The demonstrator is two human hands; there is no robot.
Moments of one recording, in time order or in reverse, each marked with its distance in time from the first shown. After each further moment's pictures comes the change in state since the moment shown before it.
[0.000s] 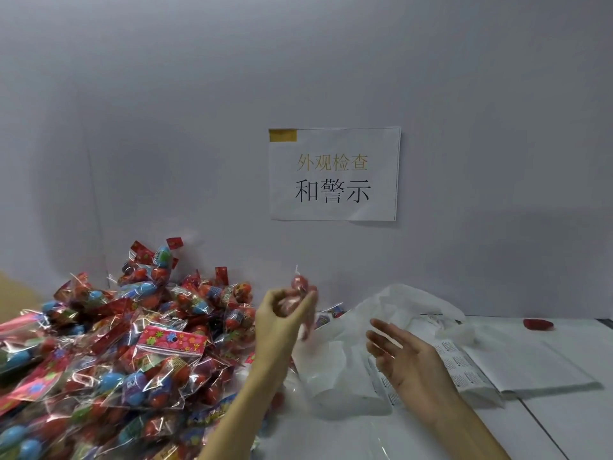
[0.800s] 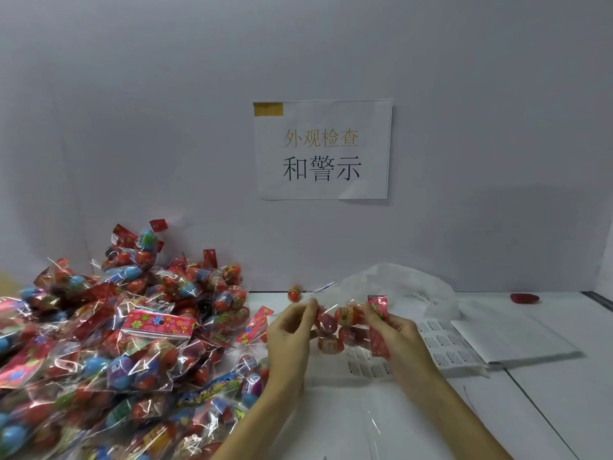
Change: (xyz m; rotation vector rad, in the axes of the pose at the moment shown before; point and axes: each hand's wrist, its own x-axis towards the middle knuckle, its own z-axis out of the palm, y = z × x) left_hand -0.041 -0.046 0.019 -0.097 -0.072 0.009; right_hand -0.008 0.013 0.012 -0.516 0.099 -0.249
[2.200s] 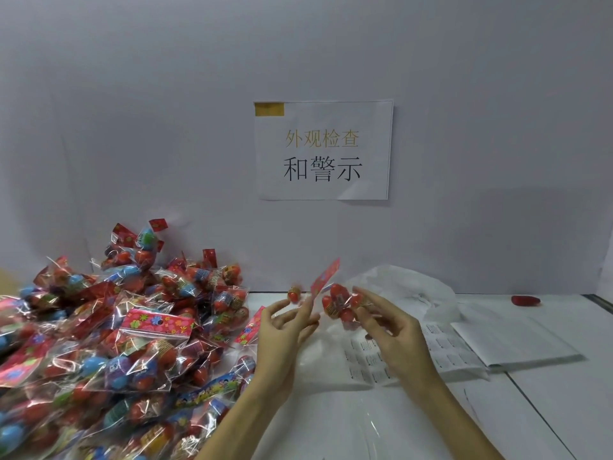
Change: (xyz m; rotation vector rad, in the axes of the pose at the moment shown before) left_hand 0.010 0.011 -0.010 -0.228 0.040 -0.260; right_hand -0.004 -0.003 -0.002 -0.265 0.033 -0.350
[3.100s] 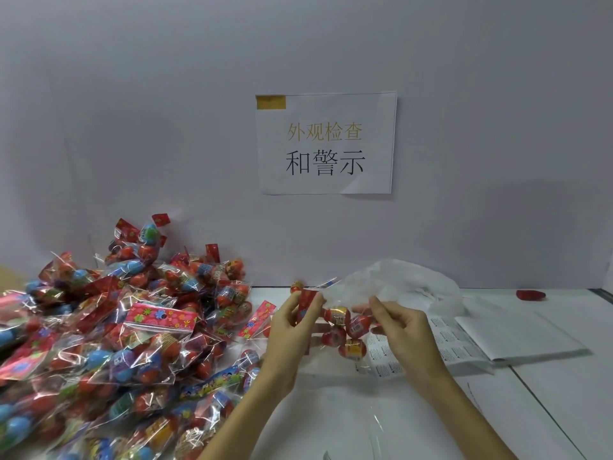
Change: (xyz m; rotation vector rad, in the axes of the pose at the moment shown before) left_hand -0.009 0.004 0.004 0.220 -0.138 0.074; right_hand 0.003 0.003 -0.004 0.002 0.026 0.112
